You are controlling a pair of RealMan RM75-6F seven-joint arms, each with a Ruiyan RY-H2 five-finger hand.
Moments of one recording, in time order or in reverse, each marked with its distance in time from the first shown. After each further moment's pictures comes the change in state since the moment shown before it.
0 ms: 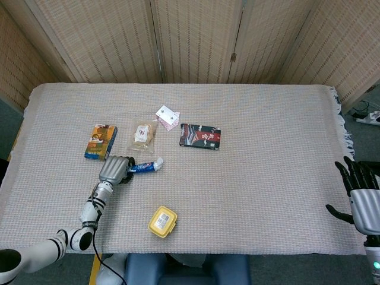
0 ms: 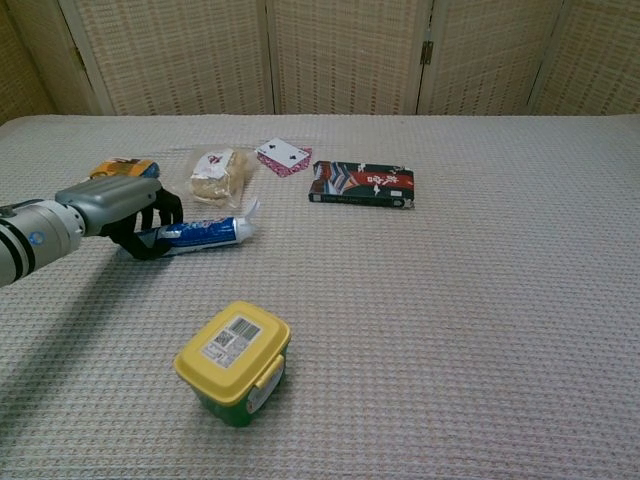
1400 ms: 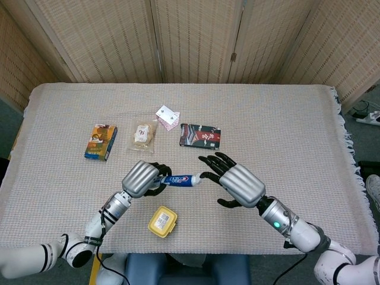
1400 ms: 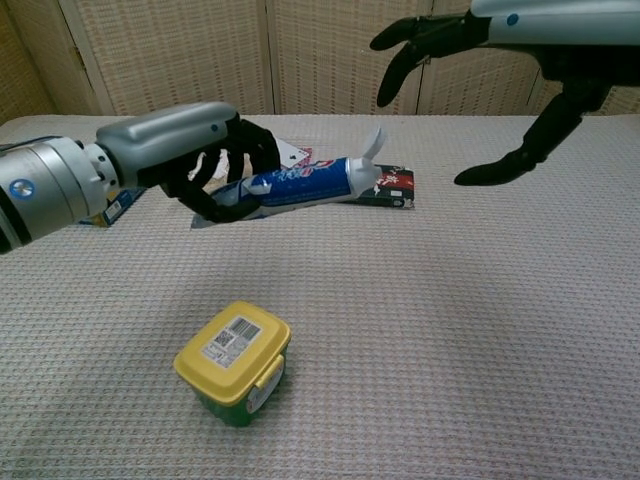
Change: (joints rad) left arm -0.035 0.183 -0.002 -0.520 0.237 0.172 -0.039; right arm 0.587 -0.044 0.131 -0.321 0.037 -0.634 -0.114
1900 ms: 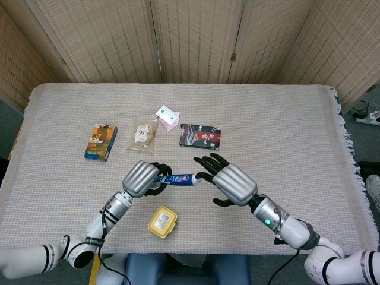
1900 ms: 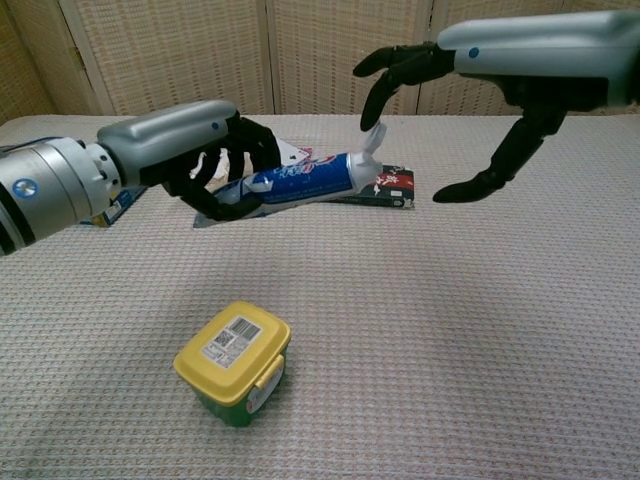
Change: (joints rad) left arm 0.006 -0.004 -0.002 -0.004 -0.016 0.013 -0.004; right arm 0.055 -0.048 -0.017 0.022 0.103 -0.023 -0.077
